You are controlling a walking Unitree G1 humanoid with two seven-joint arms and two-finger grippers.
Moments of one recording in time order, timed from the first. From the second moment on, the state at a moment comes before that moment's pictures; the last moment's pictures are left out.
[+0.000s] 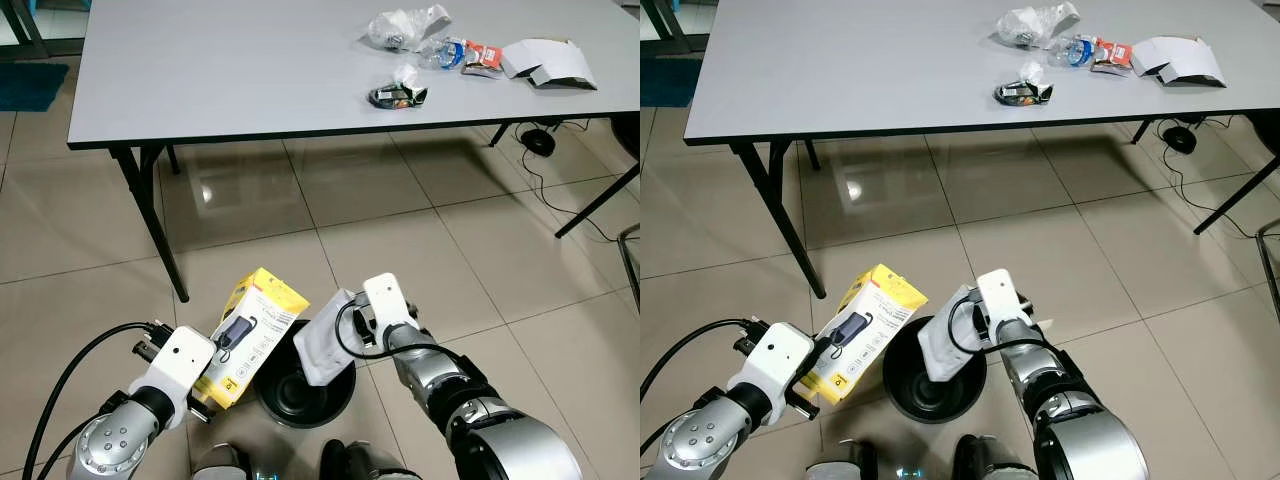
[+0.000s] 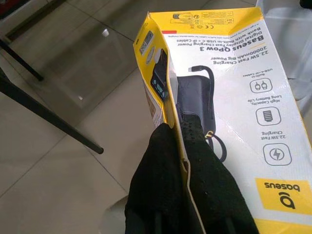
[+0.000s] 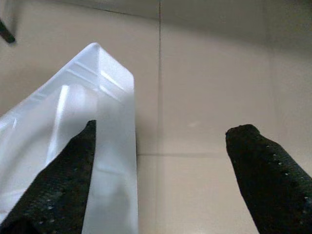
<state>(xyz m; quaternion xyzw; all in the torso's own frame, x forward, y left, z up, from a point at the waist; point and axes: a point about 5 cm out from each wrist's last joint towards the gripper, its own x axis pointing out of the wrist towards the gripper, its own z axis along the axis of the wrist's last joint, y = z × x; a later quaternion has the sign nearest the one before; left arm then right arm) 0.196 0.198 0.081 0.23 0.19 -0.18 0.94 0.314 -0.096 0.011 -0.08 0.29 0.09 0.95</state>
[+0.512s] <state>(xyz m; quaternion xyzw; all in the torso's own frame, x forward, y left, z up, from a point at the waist) 0.198 0.191 0.080 0.22 0.18 -0.18 0.94 0.309 -0.096 0.006 0.02 0.31 0.06 0.95</state>
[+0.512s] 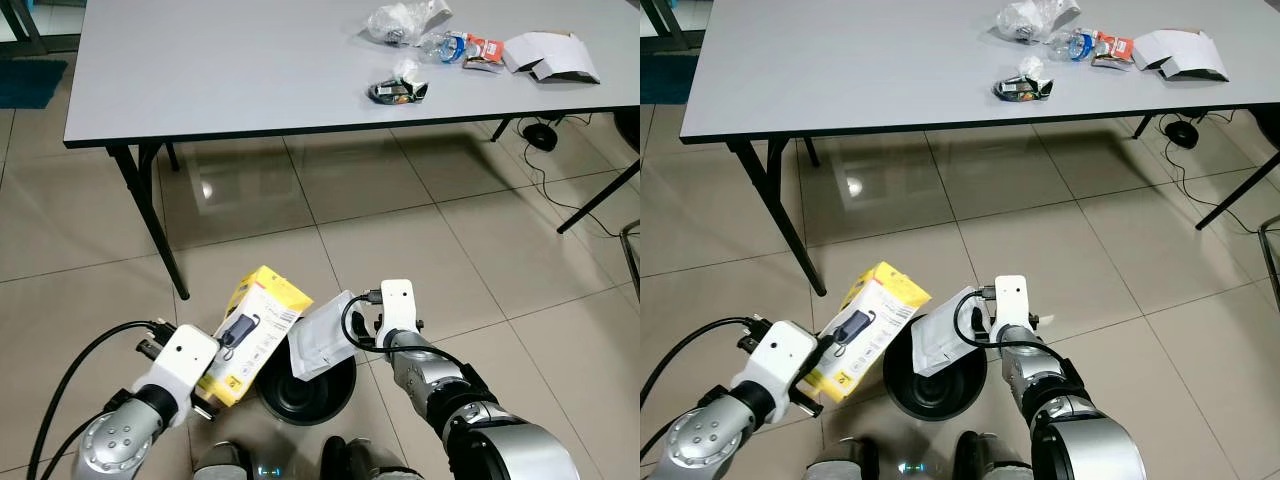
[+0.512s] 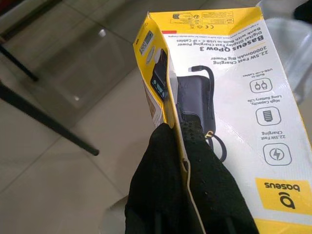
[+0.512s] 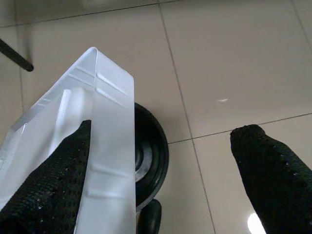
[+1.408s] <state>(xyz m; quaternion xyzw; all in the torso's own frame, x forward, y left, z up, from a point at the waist) 0.198 0.172 0.054 0.22 0.23 -0.22 0.92 0.314 -0.091 0.011 0.06 0.30 0.05 0.95</state>
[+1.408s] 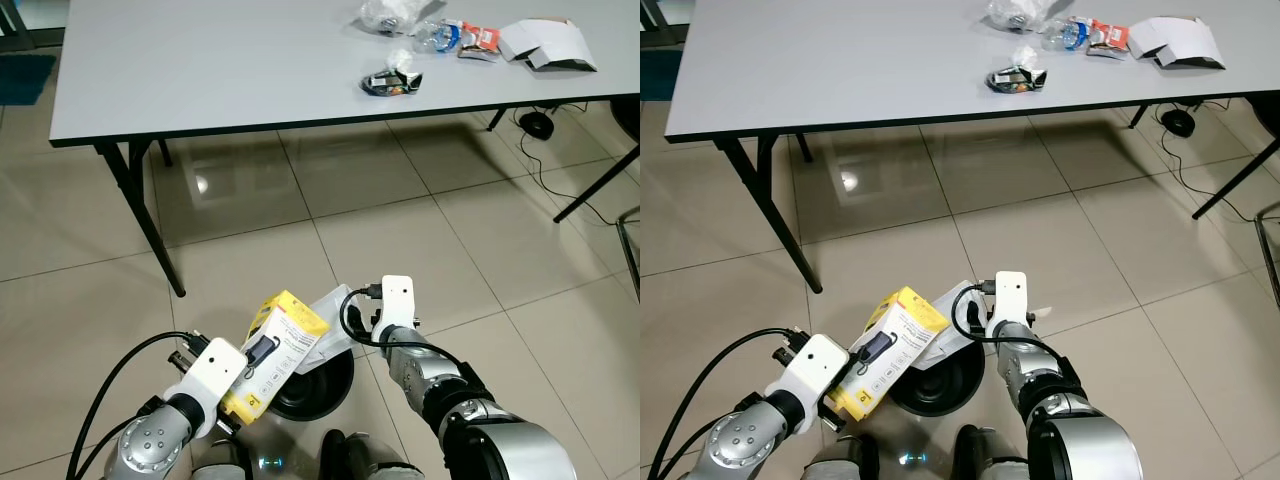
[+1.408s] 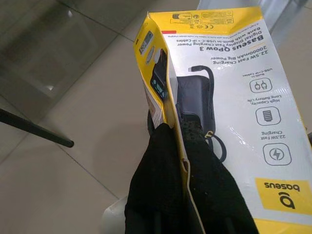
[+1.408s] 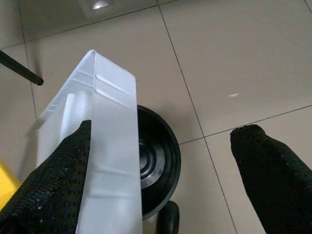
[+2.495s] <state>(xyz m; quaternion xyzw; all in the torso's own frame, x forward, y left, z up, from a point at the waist) 0.208 0.189 0.044 0.20 0.23 -0.14 0.94 0.312 -0.103 0.017 0.03 0.25 0.11 0.96</state>
